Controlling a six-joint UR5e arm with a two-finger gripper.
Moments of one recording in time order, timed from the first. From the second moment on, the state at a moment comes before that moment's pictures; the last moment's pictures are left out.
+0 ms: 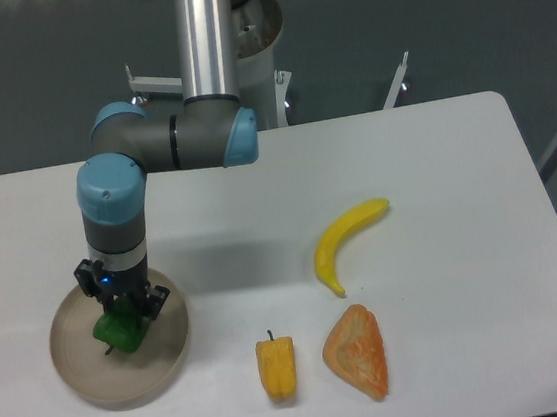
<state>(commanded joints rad) 1.88 -2.08 -1.46 -0.92 1.39 0.45</state>
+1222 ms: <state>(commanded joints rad) 2.19 -2.02 -1.38 -0.99 1.53 0.99</state>
